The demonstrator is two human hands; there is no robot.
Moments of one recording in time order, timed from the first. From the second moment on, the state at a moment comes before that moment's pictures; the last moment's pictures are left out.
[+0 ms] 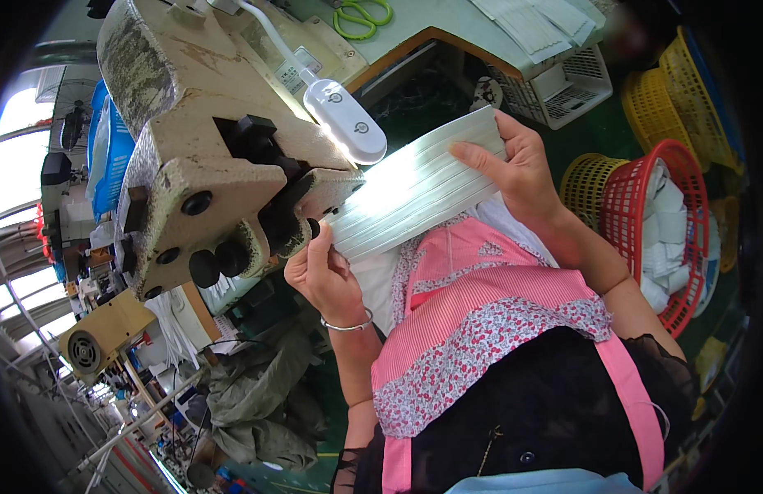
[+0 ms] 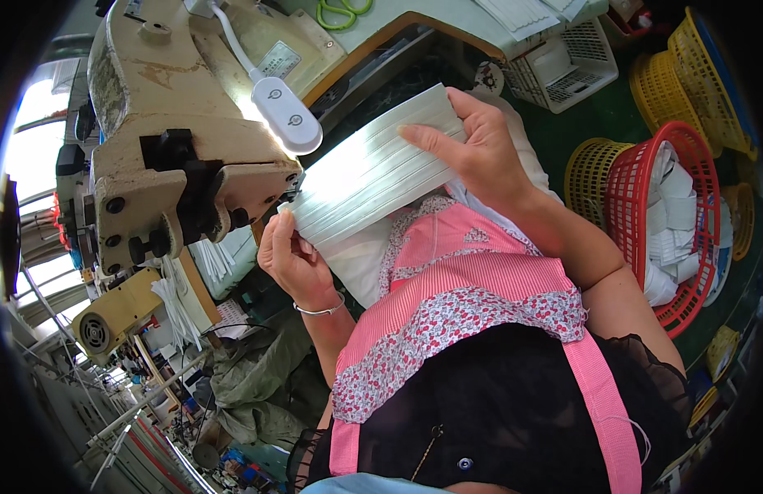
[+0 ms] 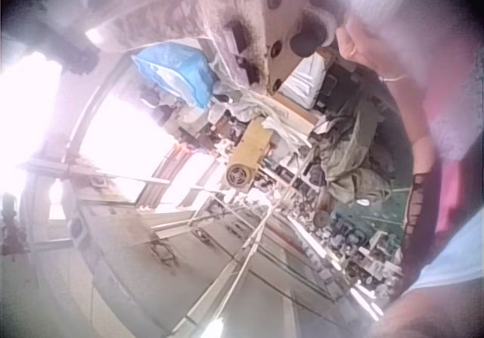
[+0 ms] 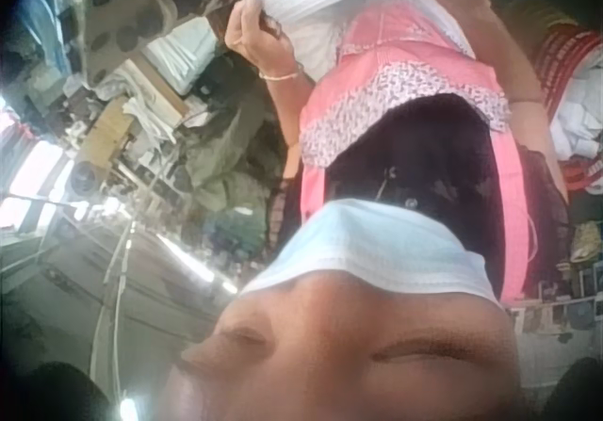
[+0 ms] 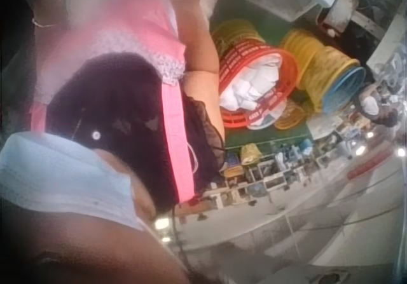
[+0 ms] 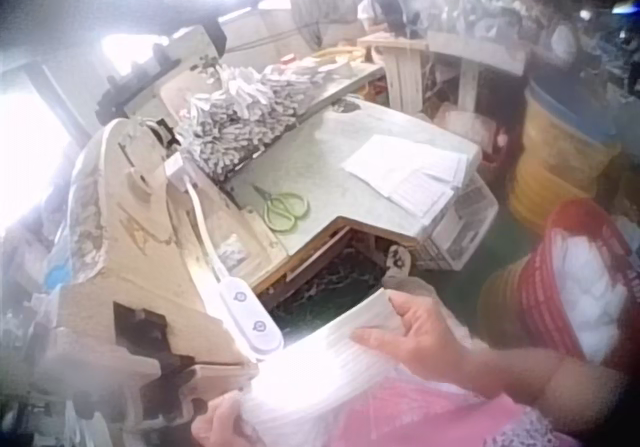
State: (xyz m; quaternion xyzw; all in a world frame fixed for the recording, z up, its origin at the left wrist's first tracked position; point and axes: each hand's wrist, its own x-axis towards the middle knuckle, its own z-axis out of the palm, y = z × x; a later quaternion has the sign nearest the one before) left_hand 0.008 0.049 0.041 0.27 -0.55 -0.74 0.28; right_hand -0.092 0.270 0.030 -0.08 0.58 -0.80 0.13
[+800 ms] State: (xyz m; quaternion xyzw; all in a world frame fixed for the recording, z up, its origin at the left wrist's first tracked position) left_hand -0.001 -0.020 -0.008 0.21 -0.67 -0.59 0.40; right_hand -0.060 0.243 0.043 -0.09 0.57 -0.79 0.21
